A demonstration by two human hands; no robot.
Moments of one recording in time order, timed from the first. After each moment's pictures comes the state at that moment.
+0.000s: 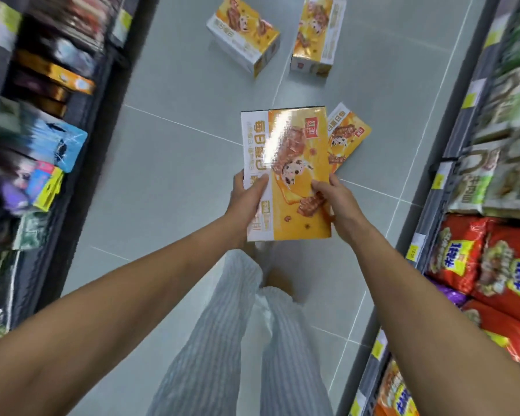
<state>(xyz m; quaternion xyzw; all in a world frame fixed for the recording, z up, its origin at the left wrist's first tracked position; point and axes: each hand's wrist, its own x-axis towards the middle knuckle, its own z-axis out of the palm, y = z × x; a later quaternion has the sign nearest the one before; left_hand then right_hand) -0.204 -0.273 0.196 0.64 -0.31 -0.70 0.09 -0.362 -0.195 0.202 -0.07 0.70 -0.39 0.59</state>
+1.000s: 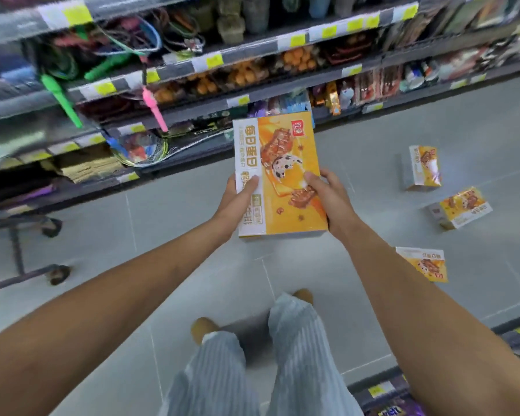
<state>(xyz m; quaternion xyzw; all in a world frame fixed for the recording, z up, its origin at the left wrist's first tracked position) 0.183 -0.039 0.451 0.70 -0.17 -0.54 0.44 0.013 -0.124 0.470 -0.38 0.56 -0.23 0.70</state>
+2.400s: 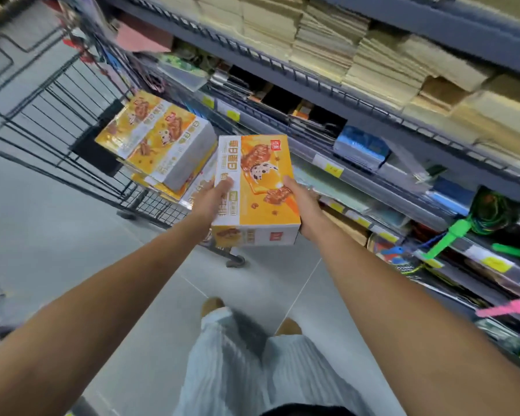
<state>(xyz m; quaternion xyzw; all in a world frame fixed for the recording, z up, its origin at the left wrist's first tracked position) 0.910 0.402 0.491 0.72 0.22 -0.25 0.61 0.888 0.206 0.438 -0.55 0.34 0.20 0.74</state>
